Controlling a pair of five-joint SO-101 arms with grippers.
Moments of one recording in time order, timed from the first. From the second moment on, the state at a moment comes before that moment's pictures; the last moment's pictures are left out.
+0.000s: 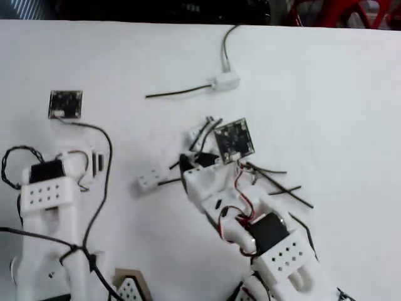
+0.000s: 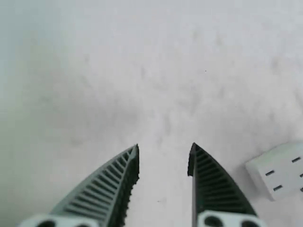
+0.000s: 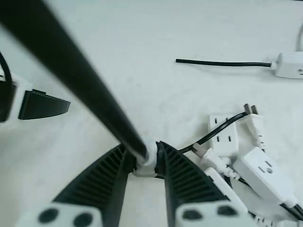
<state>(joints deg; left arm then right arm) -19.6 -38.5 55.4 53.3 -10.2 -38.3 -61.5 60.3 42.5 -11.1</state>
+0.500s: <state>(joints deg) -23.3 -47.3 64.7 43.0 -9.5 -49.8 -19.6 37.6 41.0 -8.3</state>
